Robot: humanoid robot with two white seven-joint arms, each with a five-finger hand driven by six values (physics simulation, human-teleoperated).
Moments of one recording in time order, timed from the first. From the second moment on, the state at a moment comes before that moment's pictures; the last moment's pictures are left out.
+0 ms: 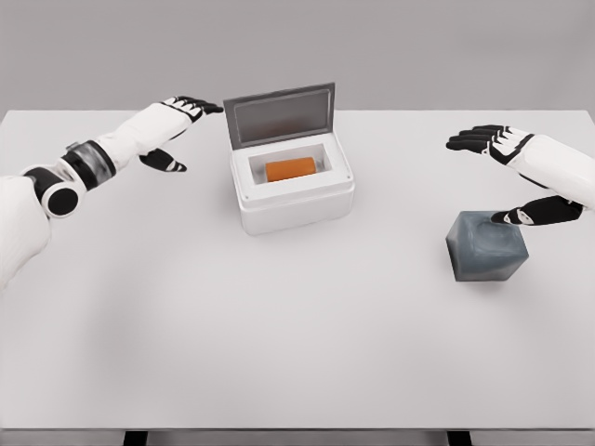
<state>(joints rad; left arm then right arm) -0.88 0.46 -0.83 -0.70 -0.54 -0.61 0.07 -0.19 -0.78 0.00 -1.66 0.06 -0.61 0.61</state>
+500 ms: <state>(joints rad) -0.89 0.47 -0.83 -0.73 -0.54 -0.61 0.08 -0.19 -0.78 0.00 -1.66 0.06 -0.61 0.61</state>
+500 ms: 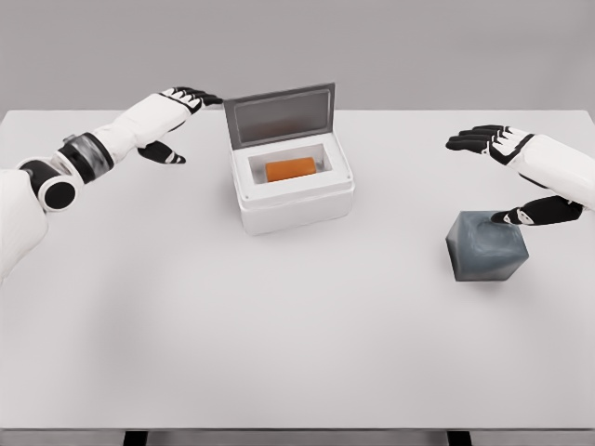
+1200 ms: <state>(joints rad) -0.88 0.48 -0.83 -0.78 -0.58 -0.61 0.08 -0.20 -0.78 0.00 -1.66 0.06 -0.61 0.61</state>
